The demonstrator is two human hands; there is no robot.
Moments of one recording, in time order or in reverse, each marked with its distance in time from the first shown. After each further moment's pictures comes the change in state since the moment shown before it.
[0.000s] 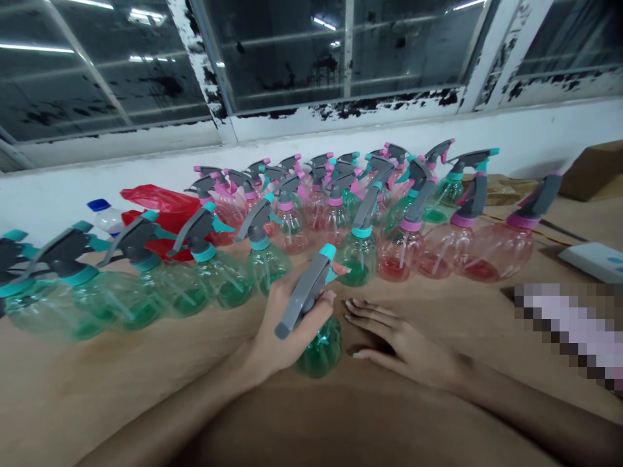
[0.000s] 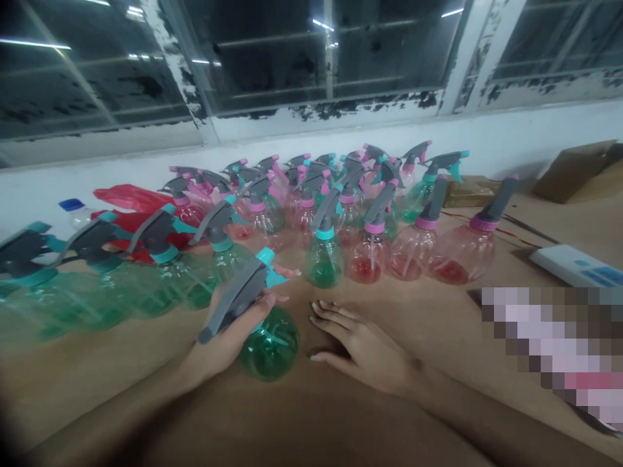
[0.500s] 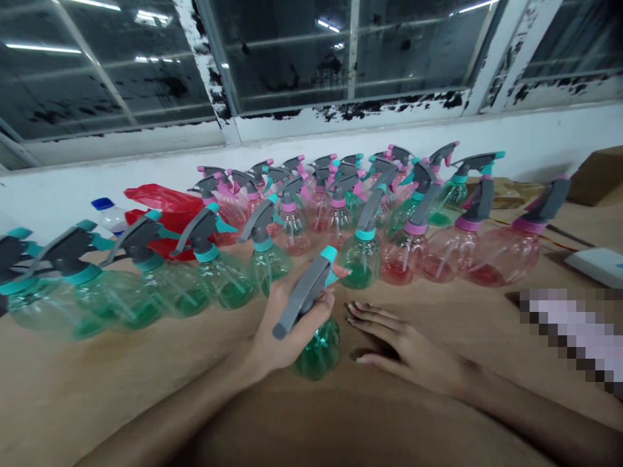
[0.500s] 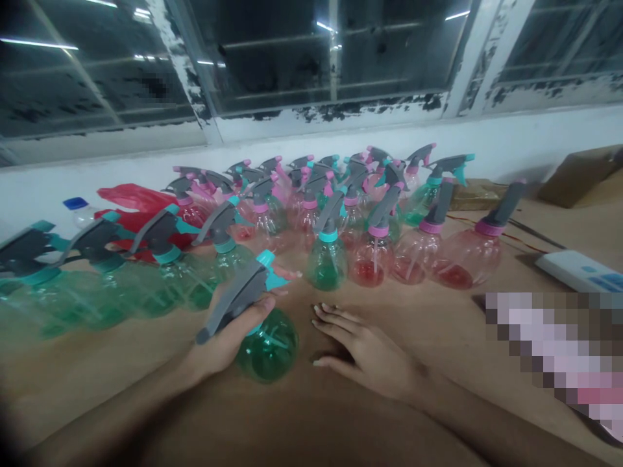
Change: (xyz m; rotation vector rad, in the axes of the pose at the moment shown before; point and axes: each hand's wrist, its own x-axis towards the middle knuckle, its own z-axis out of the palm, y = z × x) left_hand 0.001 -0.002 -0.007 -0.018 -0.048 0.014; right_hand -0.001 0.003 0.001 0.027 -0.007 -0.003
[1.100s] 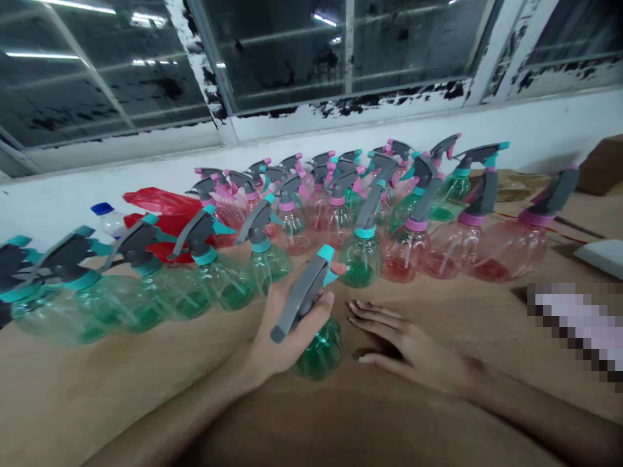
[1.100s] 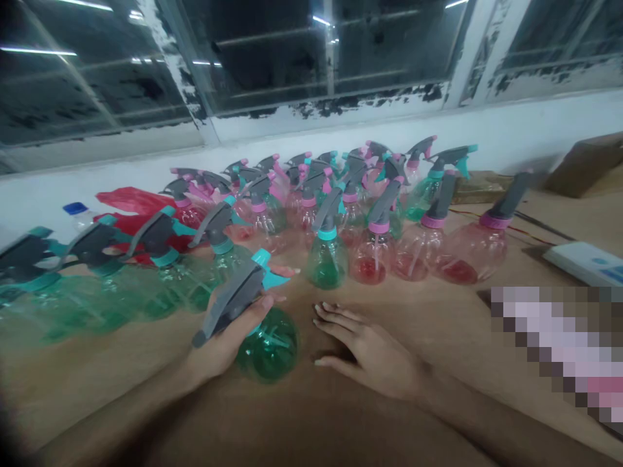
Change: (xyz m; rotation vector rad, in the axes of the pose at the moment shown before) left_hand 0.000 -0.002 0.001 0.053 0.036 0.008; right_hand 0.000 -0.001 0.000 0.001 -0.014 0.013
